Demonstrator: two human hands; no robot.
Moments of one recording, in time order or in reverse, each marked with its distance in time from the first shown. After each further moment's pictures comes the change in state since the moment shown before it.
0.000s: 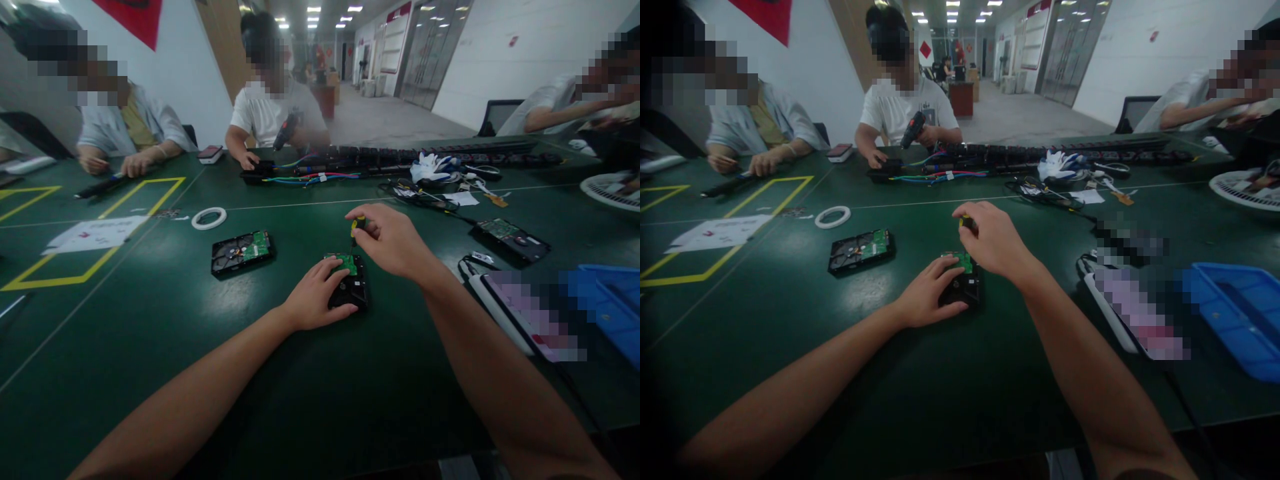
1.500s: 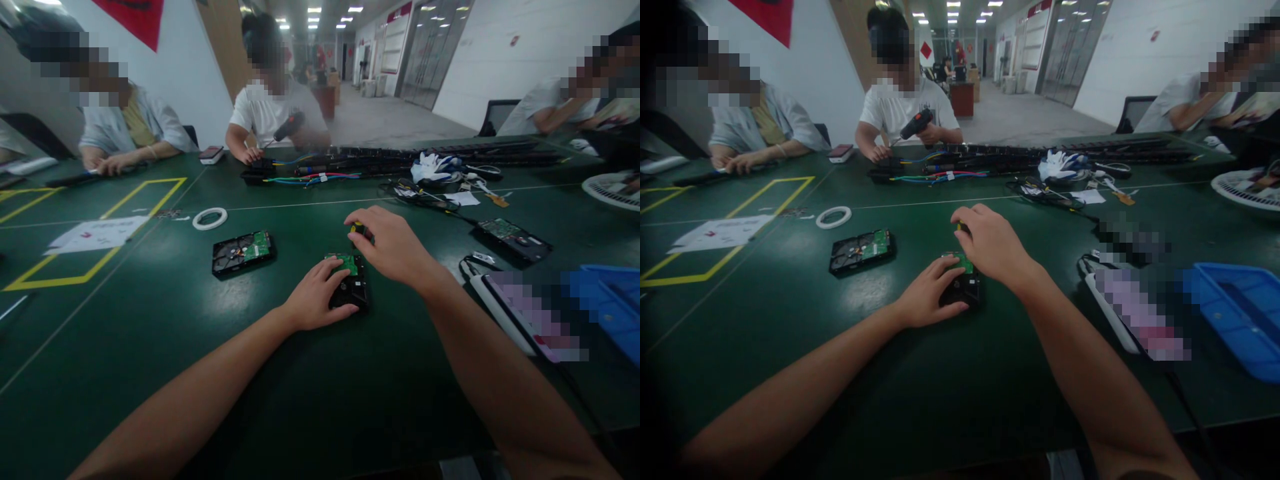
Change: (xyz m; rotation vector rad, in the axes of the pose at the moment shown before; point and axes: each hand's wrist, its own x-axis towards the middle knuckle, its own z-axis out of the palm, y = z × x) left_hand 0.000 0.000 0.000 0.032 -0.003 -0.004; right_hand -0.002 -0.008 -0.001 -0.201 -0.064 -0.110
